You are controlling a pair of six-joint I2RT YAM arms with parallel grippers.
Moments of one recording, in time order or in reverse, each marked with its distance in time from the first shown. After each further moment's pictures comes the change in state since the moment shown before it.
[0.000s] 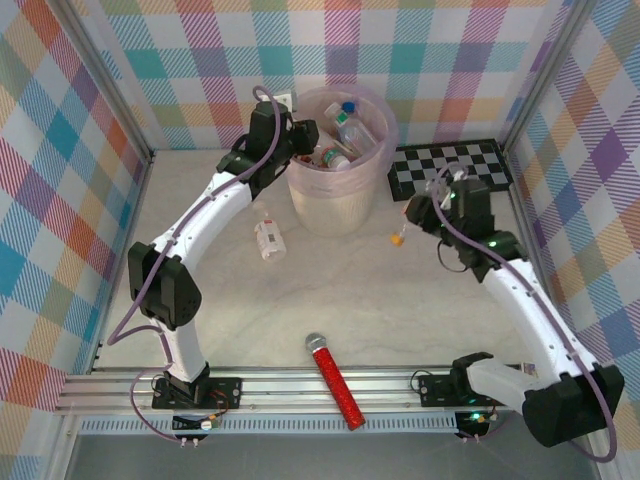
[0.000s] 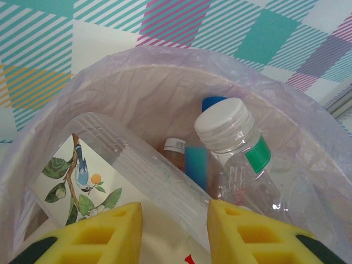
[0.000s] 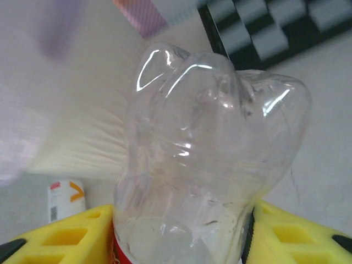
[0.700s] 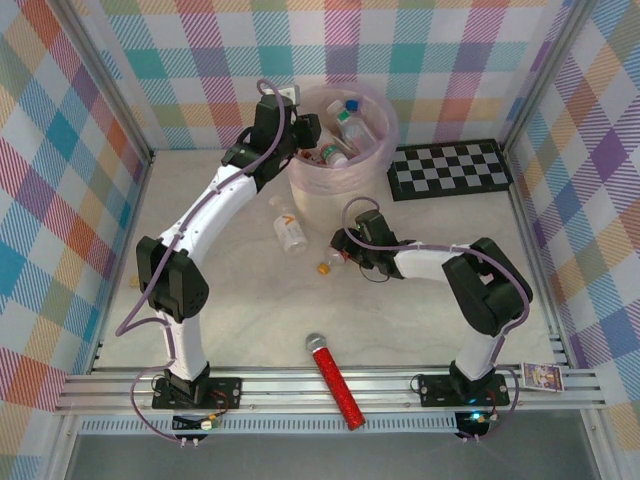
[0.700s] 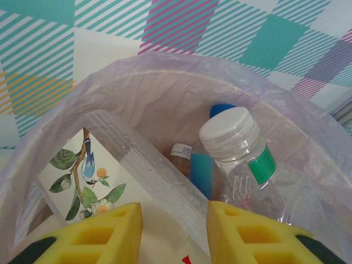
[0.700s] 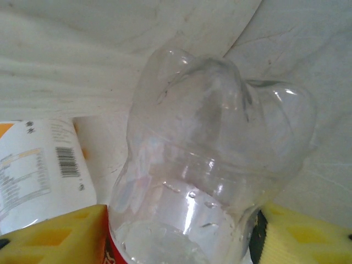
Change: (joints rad) left arm -0.002 0.069 0.117 -0.048 -0.027 0.003; right arm 0.316 0.678 -0.201 0.684 -0.022 0.449
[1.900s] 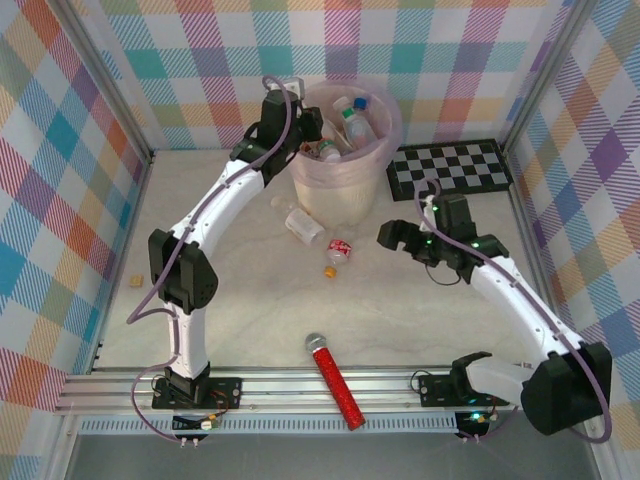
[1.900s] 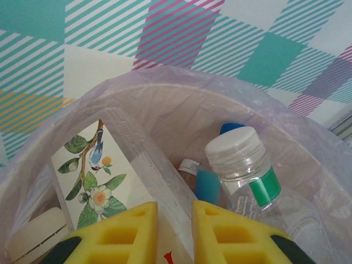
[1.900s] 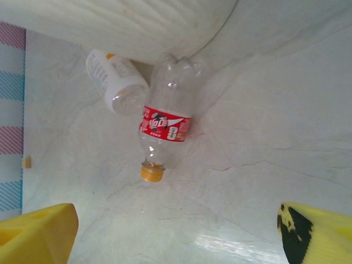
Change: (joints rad) left arm 0.001 0.087 0.085 0.036 -0.015 -0.006; right arm -0.258 -0.596 0.031 -0.680 -0.275 -0.379
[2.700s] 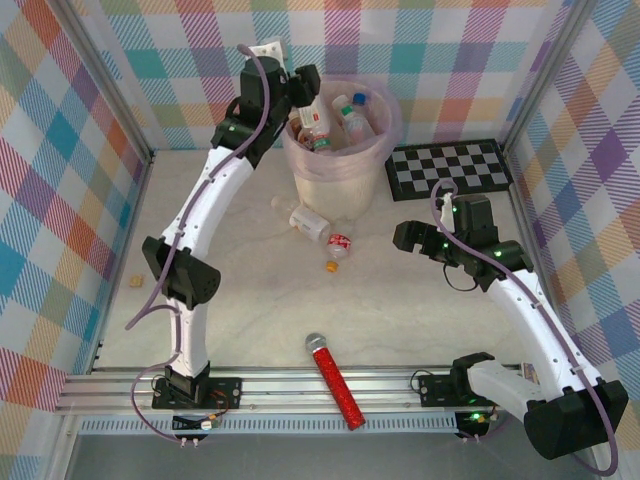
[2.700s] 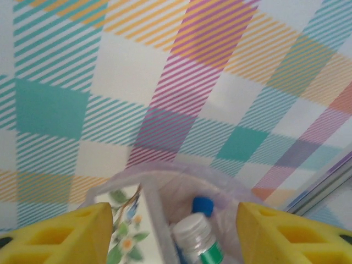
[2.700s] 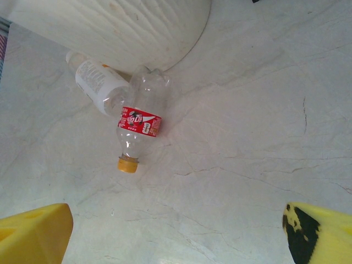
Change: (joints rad) left arm 0.026 0.077 0.377 -0.098 -0.040 0.013; right arm -0.082 -0.144 0.070 -0.186 0.101 -0.162
